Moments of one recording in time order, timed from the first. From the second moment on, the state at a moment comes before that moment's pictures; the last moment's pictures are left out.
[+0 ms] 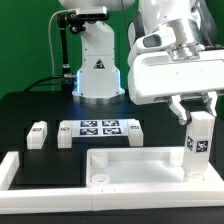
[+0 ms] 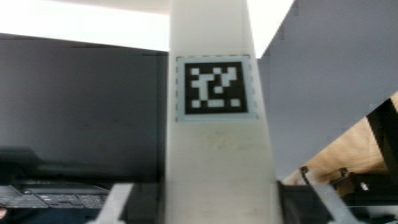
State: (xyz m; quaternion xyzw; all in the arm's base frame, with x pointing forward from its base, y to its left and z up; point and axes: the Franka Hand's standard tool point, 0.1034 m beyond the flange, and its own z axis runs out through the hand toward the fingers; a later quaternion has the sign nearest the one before) arm 0.641 0.106 0.128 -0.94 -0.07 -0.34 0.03
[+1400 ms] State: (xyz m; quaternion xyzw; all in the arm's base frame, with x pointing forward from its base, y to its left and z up) arm 0.641 0.105 0.128 -0.94 -0.07 -0.34 0.03
